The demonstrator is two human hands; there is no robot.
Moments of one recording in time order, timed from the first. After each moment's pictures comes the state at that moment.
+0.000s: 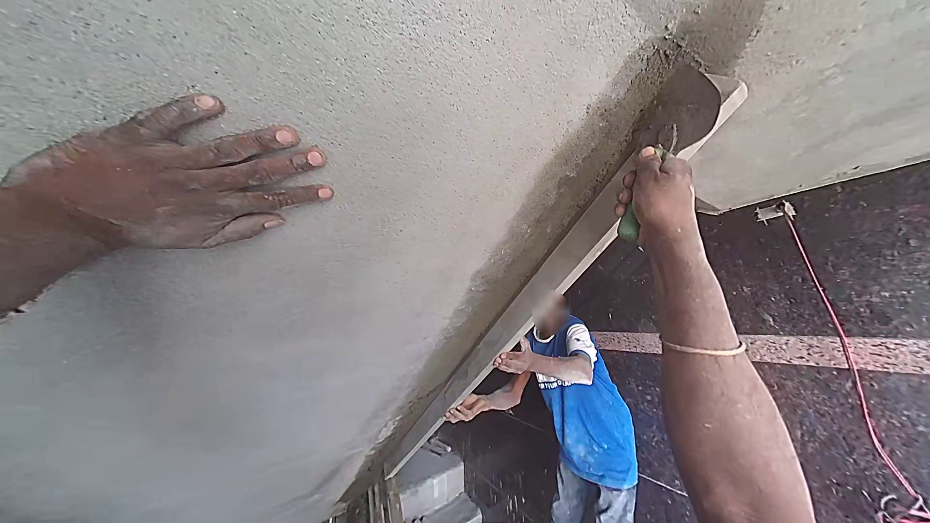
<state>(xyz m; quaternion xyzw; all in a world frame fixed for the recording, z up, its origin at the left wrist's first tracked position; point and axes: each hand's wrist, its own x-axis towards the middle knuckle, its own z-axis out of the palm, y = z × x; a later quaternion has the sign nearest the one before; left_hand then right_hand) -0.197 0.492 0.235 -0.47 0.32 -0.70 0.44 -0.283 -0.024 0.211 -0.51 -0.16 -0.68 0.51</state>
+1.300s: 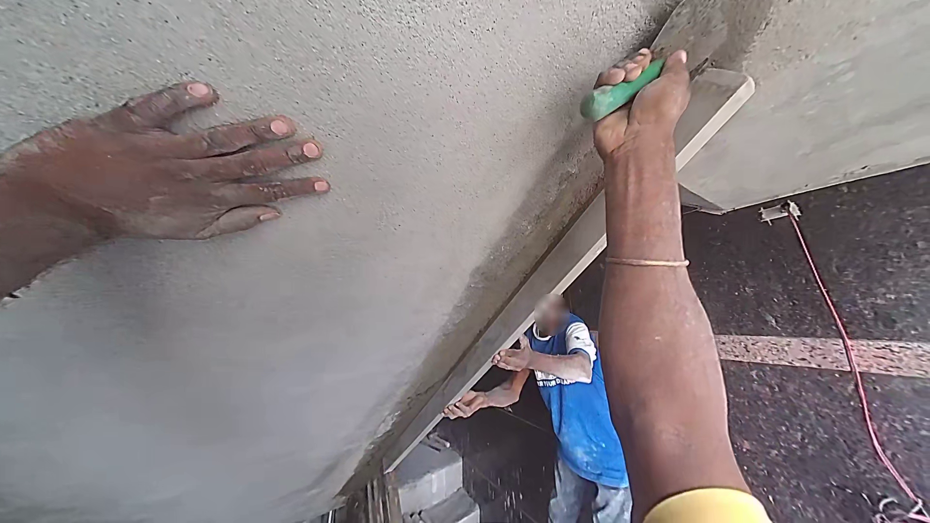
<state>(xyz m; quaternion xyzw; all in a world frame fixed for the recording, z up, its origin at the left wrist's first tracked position) -0.199 0.488 0.233 -0.45 0.33 -0.71 0.43 -0.309 0.032 0.299 -0.14 -0.57 -0.42 0.70</state>
